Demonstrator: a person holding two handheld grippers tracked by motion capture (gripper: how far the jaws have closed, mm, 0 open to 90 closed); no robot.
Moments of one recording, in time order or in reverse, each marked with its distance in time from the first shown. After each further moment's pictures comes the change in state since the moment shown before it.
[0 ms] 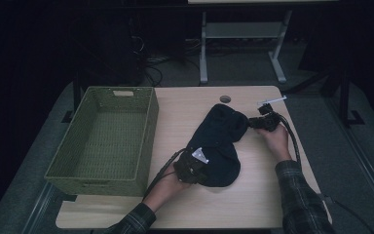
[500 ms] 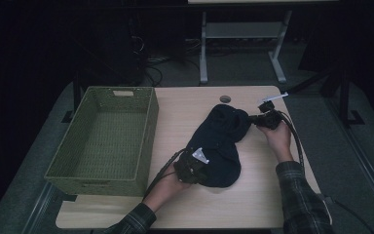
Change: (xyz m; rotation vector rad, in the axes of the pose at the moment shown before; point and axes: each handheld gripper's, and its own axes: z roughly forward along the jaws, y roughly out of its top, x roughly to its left) left arm -0.001 0.000 0.000 0.002 0.001 0.001; right arm 0.019 0.012 -0.028 -0.019 -0.076 -0.064
